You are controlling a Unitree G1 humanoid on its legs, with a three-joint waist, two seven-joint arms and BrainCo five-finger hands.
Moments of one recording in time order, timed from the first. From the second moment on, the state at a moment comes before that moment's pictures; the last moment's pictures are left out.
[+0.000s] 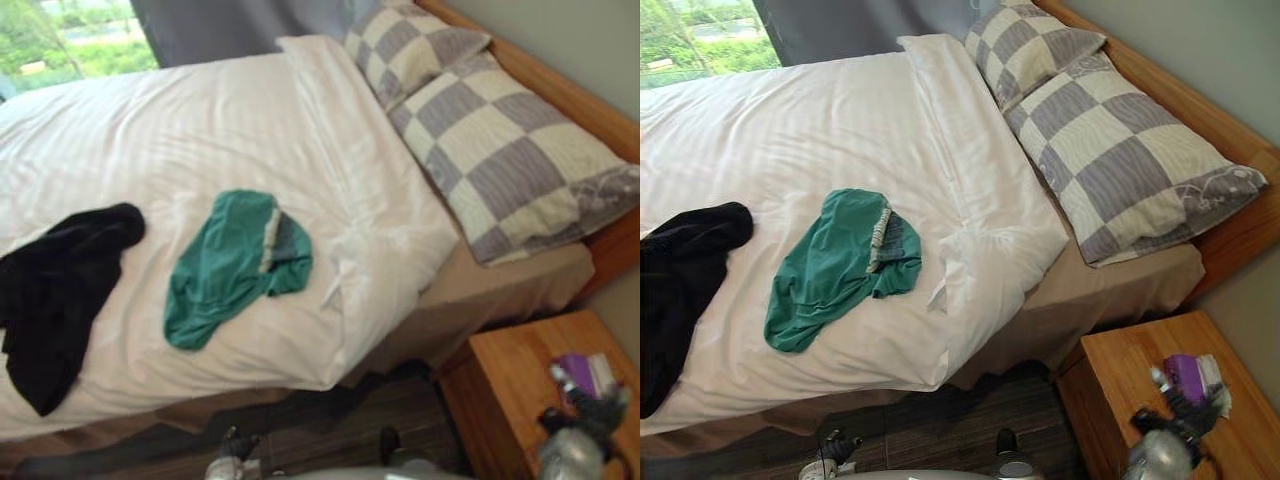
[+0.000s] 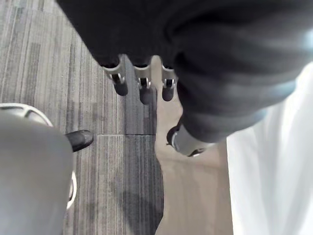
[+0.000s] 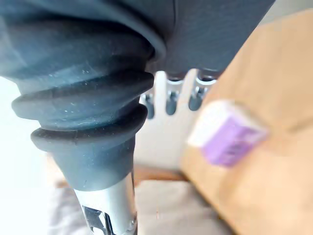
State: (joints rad) left arm 0.14 0.03 0.20 0.96 0.03 -0.04 0.12; right arm 0.12 -0.08 -0.71 0.15 0.02 -0.01 -0.35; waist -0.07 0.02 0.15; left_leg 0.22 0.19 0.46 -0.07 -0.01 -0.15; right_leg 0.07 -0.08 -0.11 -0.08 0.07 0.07
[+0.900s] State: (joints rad) left arm 0.20 0.10 0.12 0.95 0.05 -0.06 0.12; right arm -0.53 -0.56 0.27 0.31 -0.37 -0.10 -0.06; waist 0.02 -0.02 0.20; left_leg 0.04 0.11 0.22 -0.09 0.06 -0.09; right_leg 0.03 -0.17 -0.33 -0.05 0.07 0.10
